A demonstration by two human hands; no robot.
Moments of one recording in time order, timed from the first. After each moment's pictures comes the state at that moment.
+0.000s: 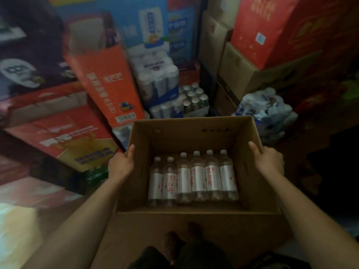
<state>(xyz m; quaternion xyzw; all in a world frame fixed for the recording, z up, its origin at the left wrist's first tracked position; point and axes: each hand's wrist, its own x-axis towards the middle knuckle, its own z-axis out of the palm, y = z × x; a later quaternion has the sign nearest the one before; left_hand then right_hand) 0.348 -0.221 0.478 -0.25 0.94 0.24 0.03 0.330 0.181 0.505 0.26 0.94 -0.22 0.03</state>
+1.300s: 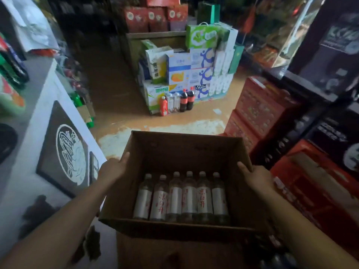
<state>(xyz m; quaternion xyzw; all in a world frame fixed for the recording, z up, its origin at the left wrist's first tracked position) 0.802 -0.441 0.564 -0.85 0.47 0.22 -0.12 0.389 -0.456 0.564 -0.54 0.80 -0.17 0.22</state>
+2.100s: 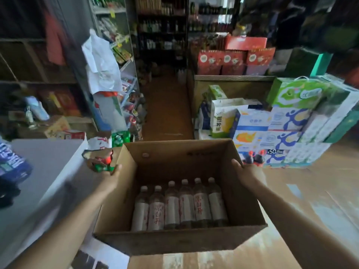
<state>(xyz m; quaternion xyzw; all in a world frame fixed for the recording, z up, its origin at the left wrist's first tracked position) 1.087 -0.875 0.616 -0.91 0.19 0.20 -0.32 0.736 -1.085 0.614 -0.72 0.64 -0.13 0.23</state>
